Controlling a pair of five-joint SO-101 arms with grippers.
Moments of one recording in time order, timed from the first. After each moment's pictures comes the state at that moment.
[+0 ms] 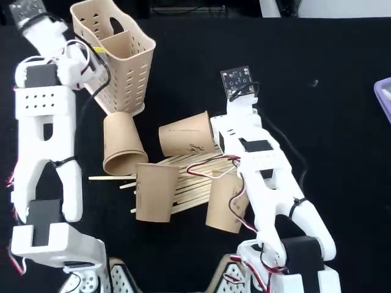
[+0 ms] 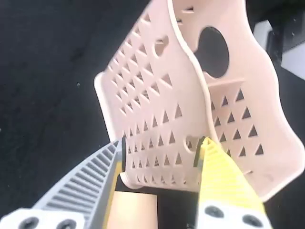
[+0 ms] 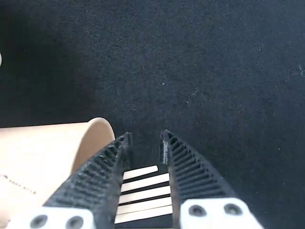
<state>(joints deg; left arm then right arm) -10.5 -0.8 -11.1 62.5 19.5 -7.1 -16.4 52.4 16.4 6.2</state>
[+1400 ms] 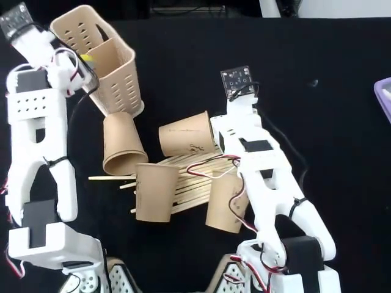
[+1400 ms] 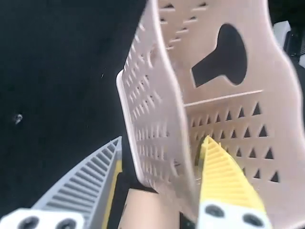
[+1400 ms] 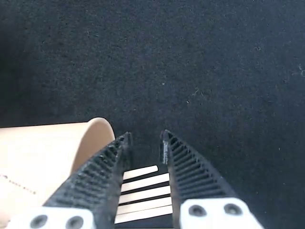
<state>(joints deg) -14.9 -1.0 -5.1 60.0 19.5 -7.1 -16.4 52.4 16.4 6.2</state>
